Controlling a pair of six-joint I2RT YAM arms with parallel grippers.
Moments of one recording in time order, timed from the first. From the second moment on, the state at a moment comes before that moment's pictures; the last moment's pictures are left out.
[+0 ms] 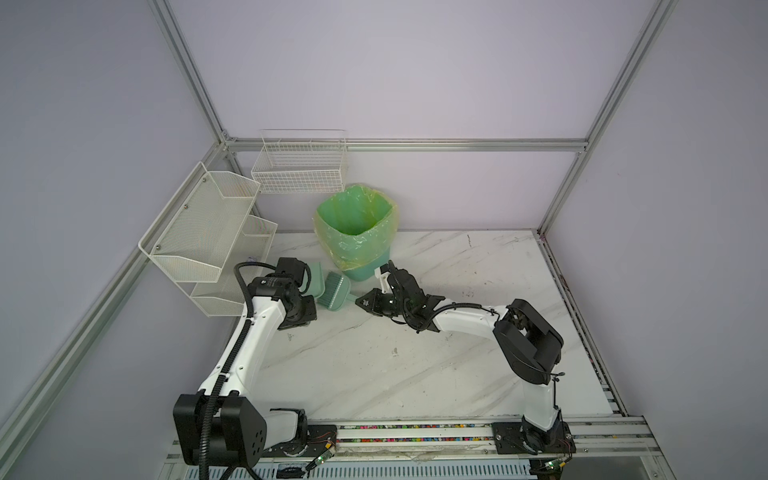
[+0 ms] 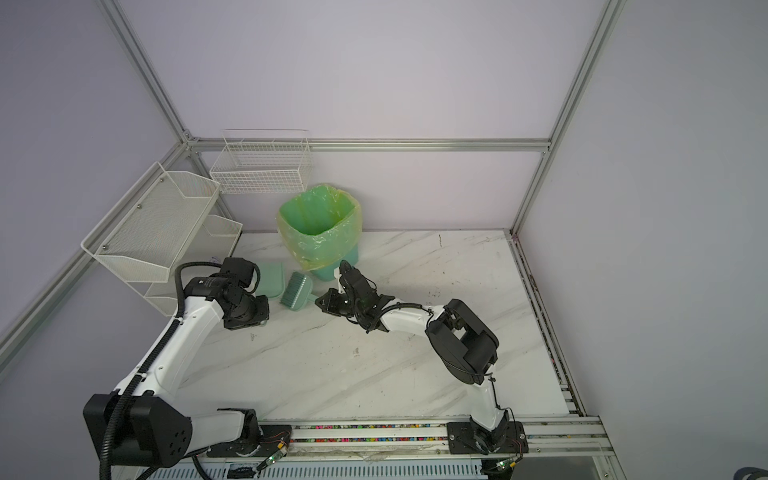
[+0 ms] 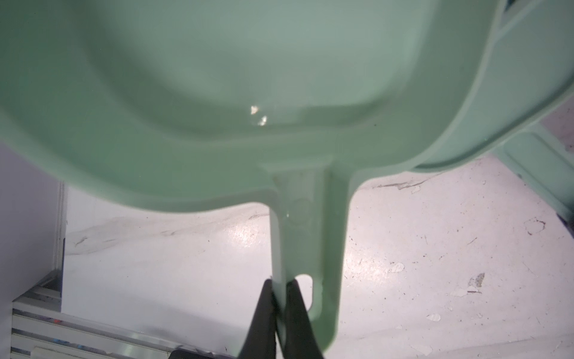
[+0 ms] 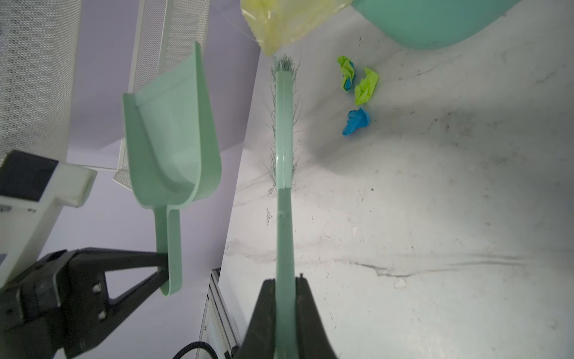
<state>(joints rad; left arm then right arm) -0.04 1.28 1.17 -1.16 -0.11 -0.32 0.88 2.00 1.32 0.24 -0.32 1.02</state>
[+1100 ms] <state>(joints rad) -0.04 1.29 1.16 -1.12 -0.09 -0.30 0.83 2.16 1.34 0.35 -0.30 1.32</state>
